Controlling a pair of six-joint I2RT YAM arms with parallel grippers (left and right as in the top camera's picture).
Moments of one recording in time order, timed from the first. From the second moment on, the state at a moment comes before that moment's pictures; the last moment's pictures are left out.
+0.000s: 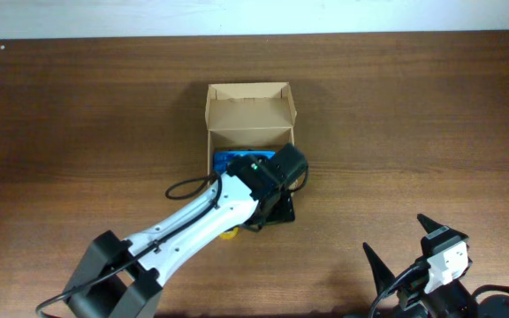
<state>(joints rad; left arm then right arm) -0.81 1.73 1.28 -1.05 -0.04 -0.92 0.53 0.20 0.84 -0.95 0.11 -0.03</state>
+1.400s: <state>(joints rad) -0.81 1.68 0.97 -0.72 -0.10 -0.34 0.53 0.20 0.84 -0.95 0.11 -0.03</state>
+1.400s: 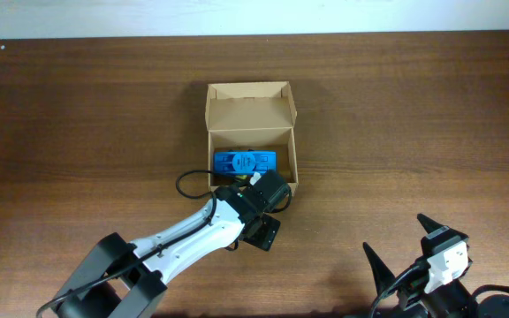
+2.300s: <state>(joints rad) -0.91 1.50 0.94 -0.85 -0.09 -0.34 0.53 0.20 0.84 -0.95 0.11 -0.03</state>
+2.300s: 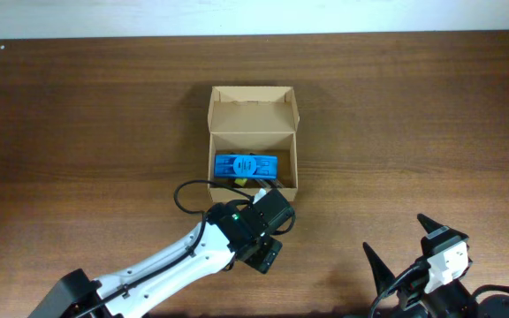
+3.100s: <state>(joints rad) -0.82 1.67 0.91 -0.72 -0.17 -0.30 0.53 0.20 0.84 -0.95 0.11 -0.03</state>
